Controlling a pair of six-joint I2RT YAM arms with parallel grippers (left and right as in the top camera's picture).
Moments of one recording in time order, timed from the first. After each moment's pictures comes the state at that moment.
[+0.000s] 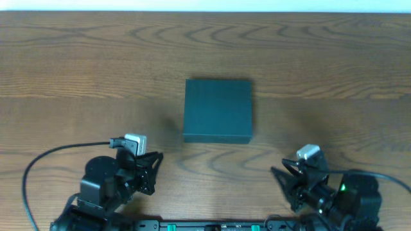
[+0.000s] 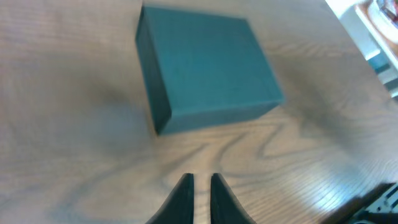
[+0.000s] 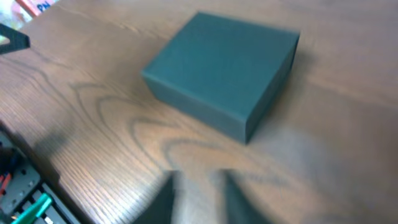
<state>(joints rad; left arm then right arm) -0.34 0.42 0.58 -0.77 0.30 -0.35 0.11 0.29 0.63 -0.96 -0.52 -0.03</state>
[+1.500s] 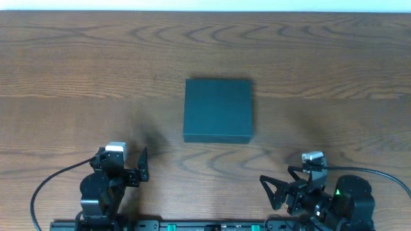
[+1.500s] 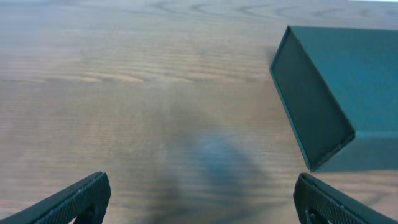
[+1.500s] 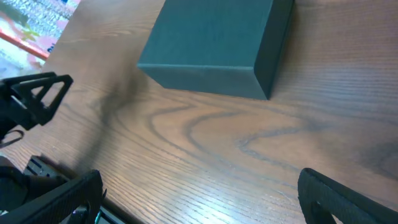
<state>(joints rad) -0.04 0.04 0.16 -0.55 0.11 -0.05 0.11 0.23 0.57 -1.02 -0.52 0.26</state>
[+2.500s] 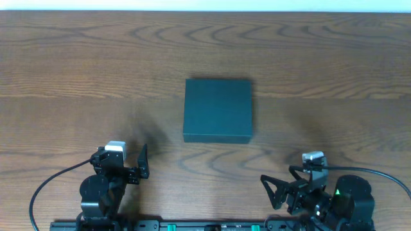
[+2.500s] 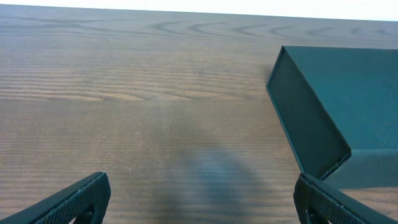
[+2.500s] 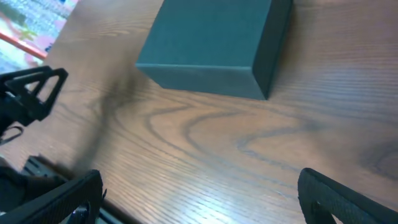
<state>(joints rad) -0.04 0.01 0.14 -0.49 0.11 -0.05 0.11 0.23 0.57 -1.02 -0.49 0.25</state>
